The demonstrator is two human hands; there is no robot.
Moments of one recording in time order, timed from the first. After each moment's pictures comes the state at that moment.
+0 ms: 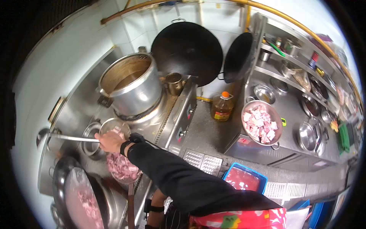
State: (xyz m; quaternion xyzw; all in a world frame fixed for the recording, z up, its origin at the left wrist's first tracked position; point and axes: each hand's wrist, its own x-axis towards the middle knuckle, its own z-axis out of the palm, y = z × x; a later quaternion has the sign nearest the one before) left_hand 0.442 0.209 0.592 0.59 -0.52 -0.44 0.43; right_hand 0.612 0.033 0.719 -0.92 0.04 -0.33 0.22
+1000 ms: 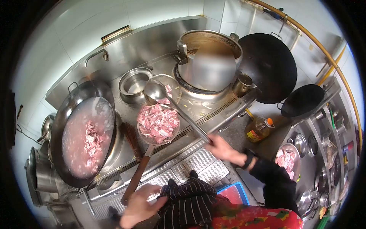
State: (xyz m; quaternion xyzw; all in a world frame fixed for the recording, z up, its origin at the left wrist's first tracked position) left_hand 0.448 0.376 0.778 0.81 -0.39 -0.21 0.39; right_hand 0.384 0.020 0.711 -0.86 0.19 0.04 0.47
